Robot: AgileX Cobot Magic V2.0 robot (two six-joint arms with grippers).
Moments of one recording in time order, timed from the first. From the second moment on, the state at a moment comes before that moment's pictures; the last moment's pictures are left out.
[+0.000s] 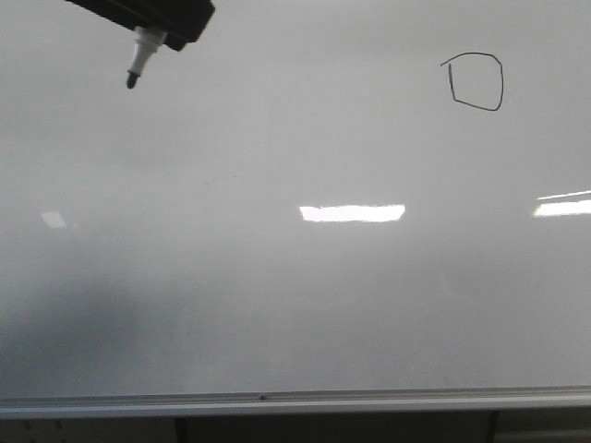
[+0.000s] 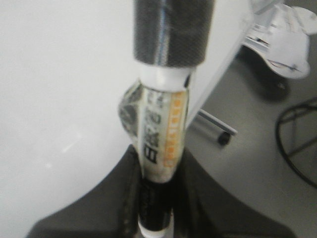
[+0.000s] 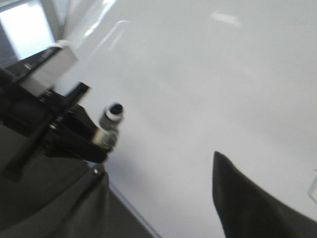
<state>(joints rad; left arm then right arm) -0.42 1.26 -1.00 -0.81 0.63 0.86 0.18 0.95 -1.19 0.72 0.83 -0.63</state>
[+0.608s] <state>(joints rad) -0.13 0.74 -0.59 -0.17 0.43 0.18 0.17 0.37 -0.47 0.61 0.37 -0.55</state>
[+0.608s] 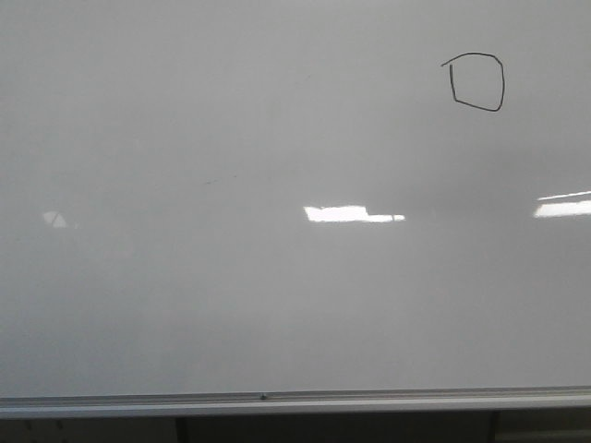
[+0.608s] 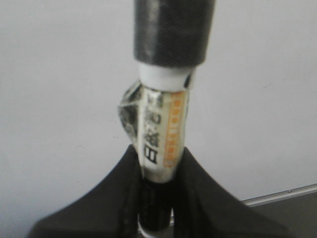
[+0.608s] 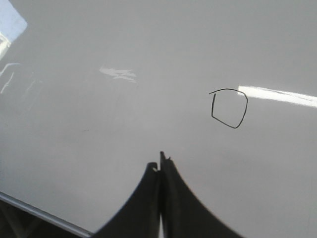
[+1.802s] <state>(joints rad) 0.03 1.30 -0.71 -0.16 0.39 0.04 0.17 0.26 -0.43 0.61 0.32 -0.54</state>
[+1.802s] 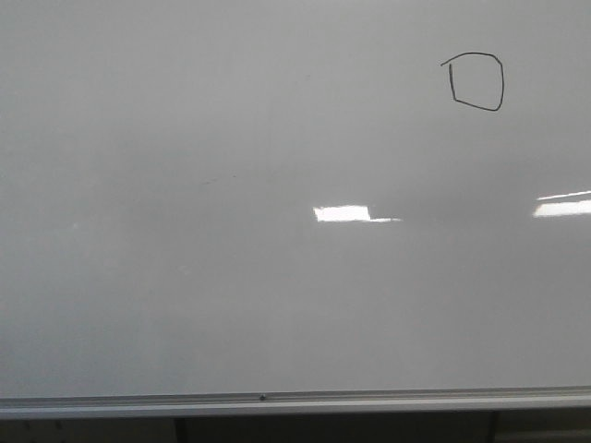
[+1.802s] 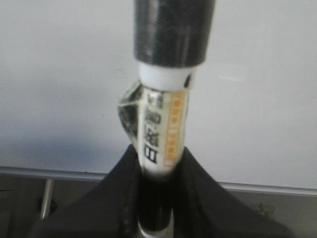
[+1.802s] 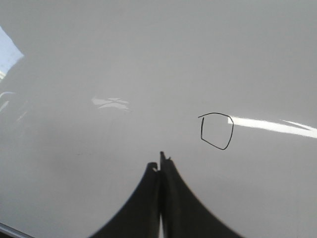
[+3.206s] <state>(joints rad) 0.03 1.66 -1.00 -0.13 0.41 0.08 0.17 0.26 -0.43 0.62 0.32 -0.54</state>
